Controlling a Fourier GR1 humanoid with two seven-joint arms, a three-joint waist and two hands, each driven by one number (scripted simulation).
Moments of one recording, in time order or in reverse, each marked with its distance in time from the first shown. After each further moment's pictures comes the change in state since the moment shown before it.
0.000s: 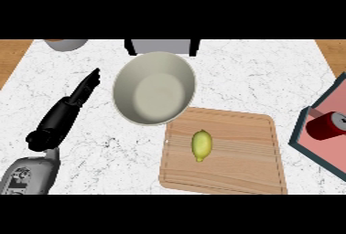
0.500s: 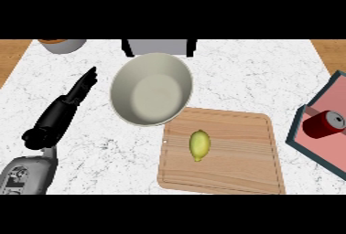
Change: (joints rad) left arm -0.006 0.004 0.019 0.004 0.001 -0.004 0.001; right arm -0.111 0.103 -0.201 0.175 -0.277 0.072 -0.212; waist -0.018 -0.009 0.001
